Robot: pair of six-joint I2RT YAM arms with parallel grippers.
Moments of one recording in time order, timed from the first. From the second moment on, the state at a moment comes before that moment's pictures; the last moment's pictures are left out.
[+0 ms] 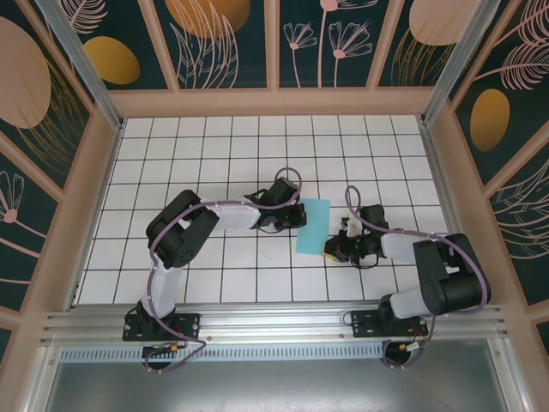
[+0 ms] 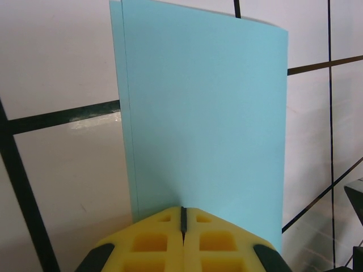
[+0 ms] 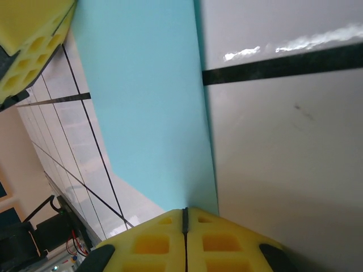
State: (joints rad) left arm -0.81 2.07 1.23 -0.04 0.27 -0.84; right arm 0.23 1.42 0.39 -0.12 -0.76 0.61
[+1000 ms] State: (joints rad) left arm -0.81 2.00 1.16 -0.09 0.22 -0.84; right arm 0.23 1.47 0.53 -0.16 -0.56 0.63
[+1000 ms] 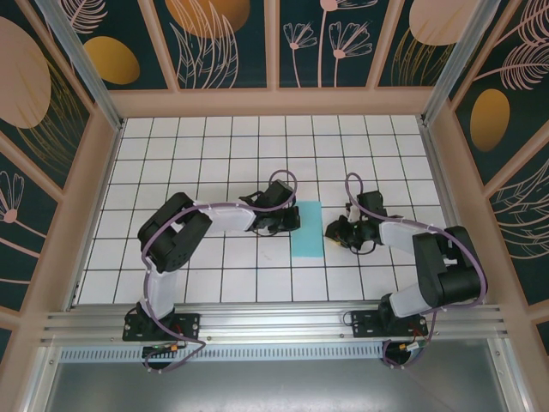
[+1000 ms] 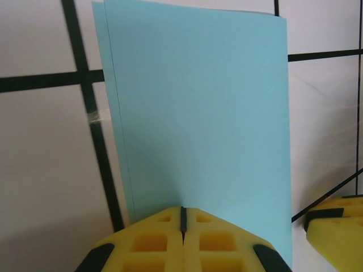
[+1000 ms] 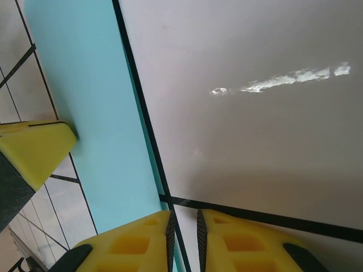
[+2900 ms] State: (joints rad) left arm -0.81 1.74 0.85 -0.01 0.25 -0.98; right arm 0.34 1.48 0.60 -0.17 -0.56 0.65
